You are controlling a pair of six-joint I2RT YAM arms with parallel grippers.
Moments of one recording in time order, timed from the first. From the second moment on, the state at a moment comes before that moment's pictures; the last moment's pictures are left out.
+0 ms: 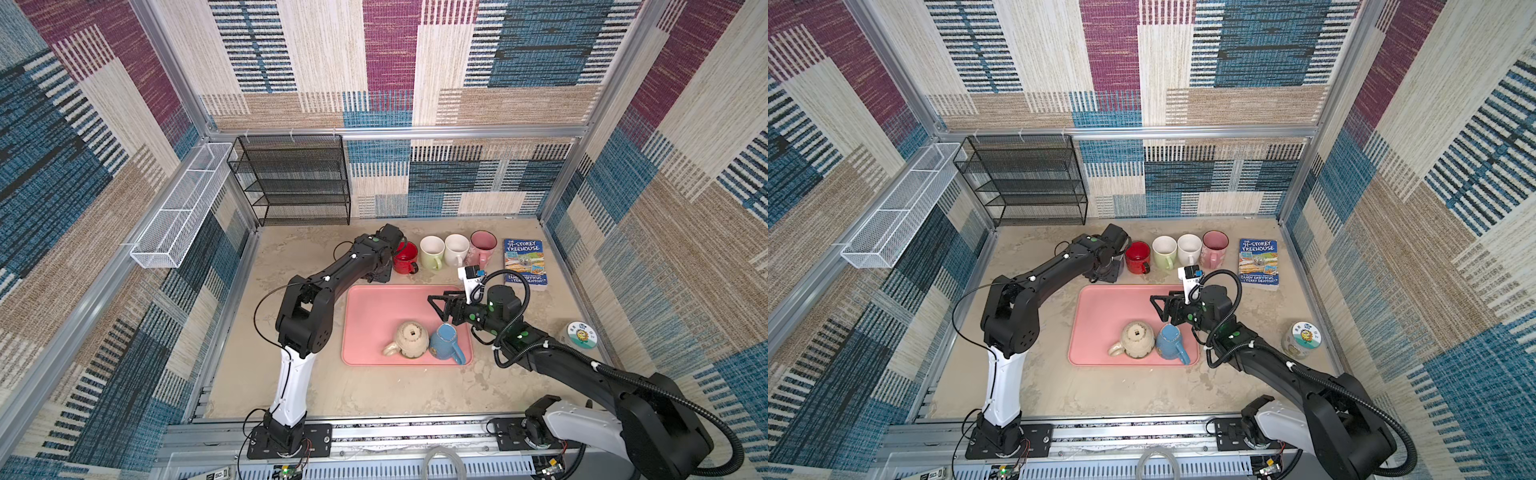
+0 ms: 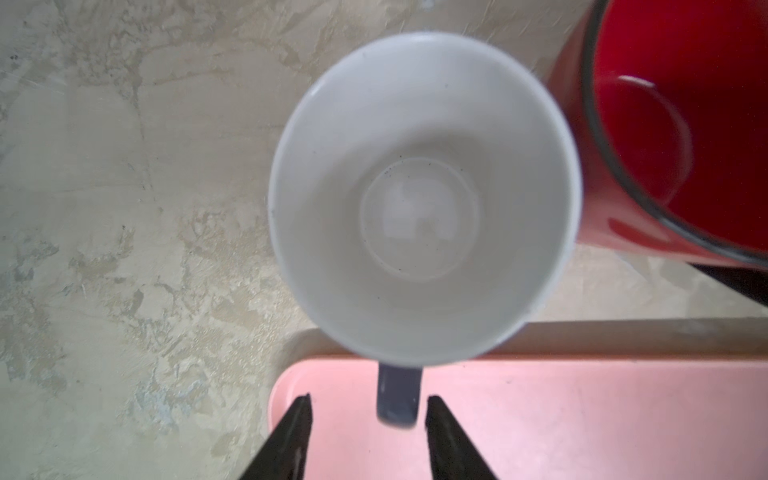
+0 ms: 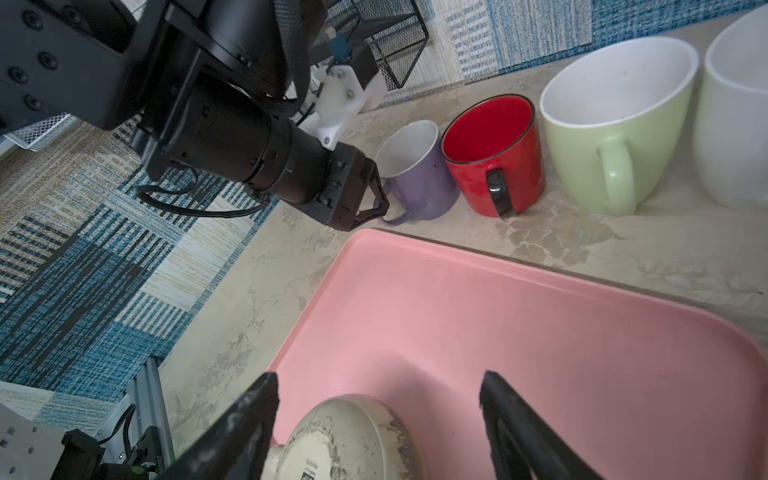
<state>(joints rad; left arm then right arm) -0.55 2.11 1.81 -0.95 -0.34 -0.34 0.50 1.14 0.50 0.33 -0.32 0.48</state>
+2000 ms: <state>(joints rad) -0.53 1.06 1.05 -0.91 0.05 -0.31 0.77 1.05 0.80 -0.75 -0.04 0.51</state>
